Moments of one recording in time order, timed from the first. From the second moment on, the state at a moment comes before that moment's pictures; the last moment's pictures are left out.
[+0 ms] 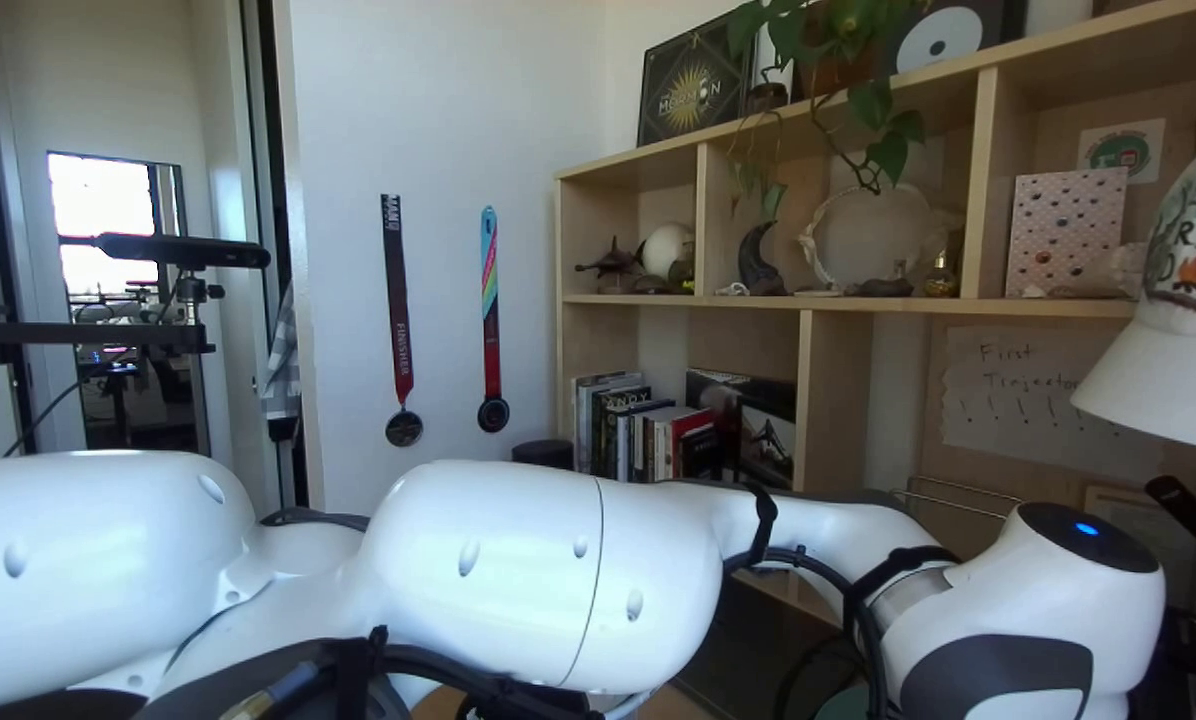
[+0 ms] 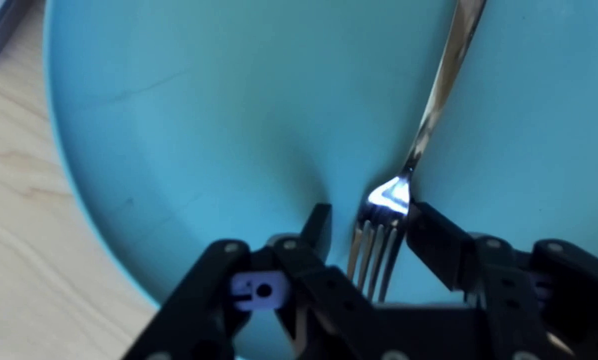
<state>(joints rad) -0.48 1.45 0.00 -0.41 0.21 1.98 1.88</state>
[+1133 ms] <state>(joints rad) -0.50 1.43 0.07 -0.41 0.22 1.91 1.87</state>
